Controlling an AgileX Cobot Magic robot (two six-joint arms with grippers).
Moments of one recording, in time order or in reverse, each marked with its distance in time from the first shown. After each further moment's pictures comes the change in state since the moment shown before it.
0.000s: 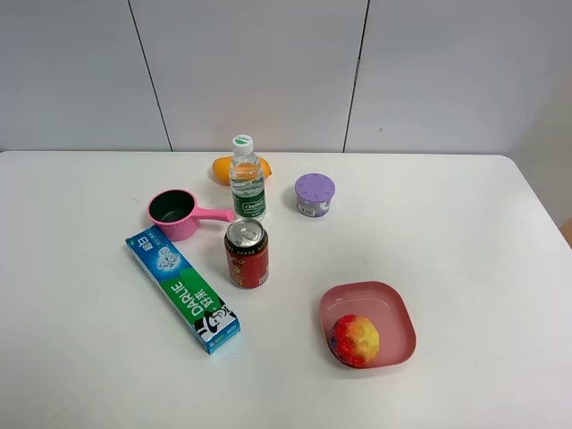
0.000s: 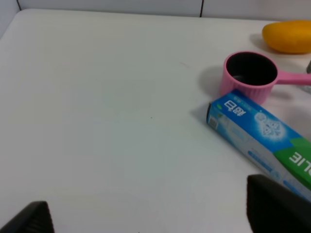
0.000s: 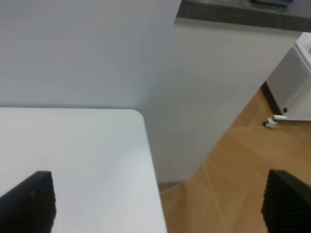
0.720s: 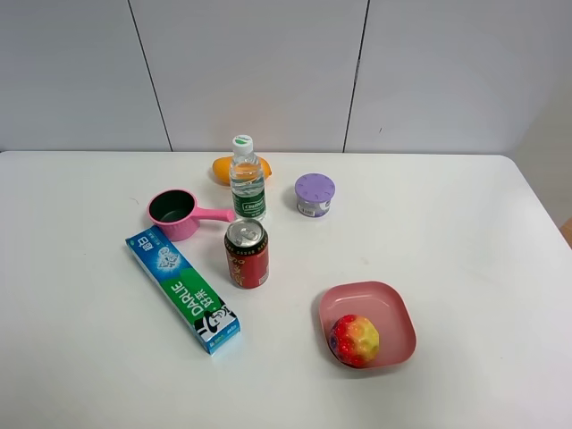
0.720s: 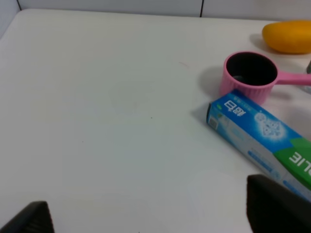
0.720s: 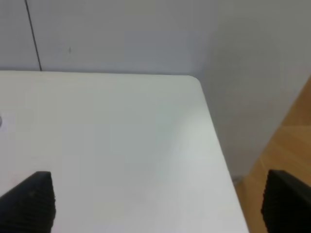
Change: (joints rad) left arm 0.000 0.000 0.000 0.000 0.000 0.000; right arm 0.000 -0.631 0.591 0.165 -0.062 0.018
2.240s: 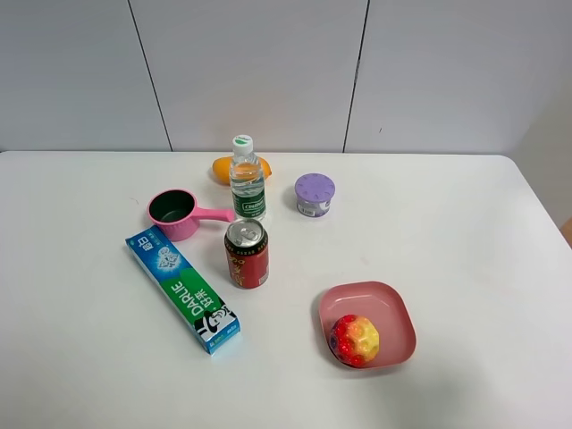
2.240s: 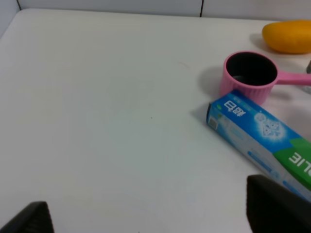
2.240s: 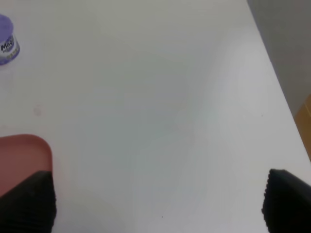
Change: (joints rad) left arm 0.000 0.000 0.000 0.000 0.000 0.000; right arm 0.002 -0.182 0.331 0.069 0.010 0.030
